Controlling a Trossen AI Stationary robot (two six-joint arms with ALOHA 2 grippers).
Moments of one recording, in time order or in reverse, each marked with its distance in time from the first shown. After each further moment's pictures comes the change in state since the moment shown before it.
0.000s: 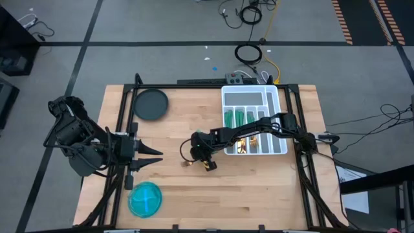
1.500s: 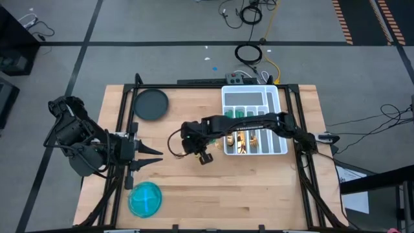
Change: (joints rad) left arm 0.000 0.000 0.000 -0.003 0.000 0.088; right arm 0.004 0.005 0.545 -0.590 0.080 -0.062
